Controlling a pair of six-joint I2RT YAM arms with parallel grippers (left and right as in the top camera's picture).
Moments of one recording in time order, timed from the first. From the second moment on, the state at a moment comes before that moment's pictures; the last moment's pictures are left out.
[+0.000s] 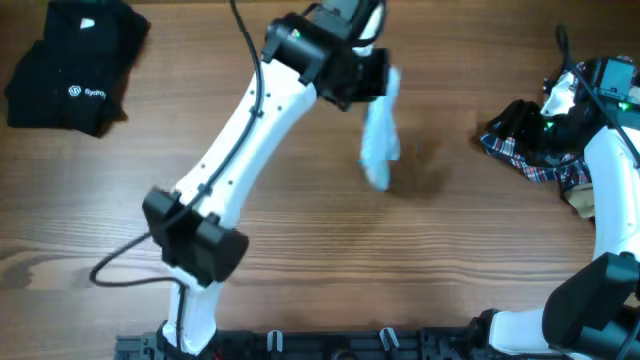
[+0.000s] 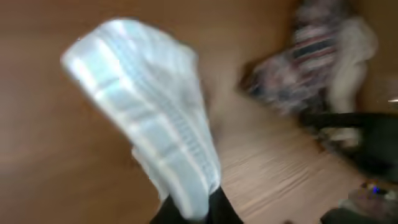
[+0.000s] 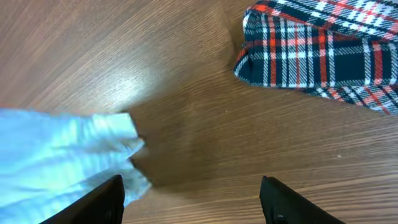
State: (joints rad) left arm -0.58 2.11 2.27 -1.23 0.29 -0.53; right arm -0.31 1.60 1.31 -0.98 -0.37 0.23
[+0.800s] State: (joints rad) left arm -0.32 2.26 2.24 -1.52 0.08 -0.47; right arm -0.31 1.60 1.31 -0.98 -0.40 0.23
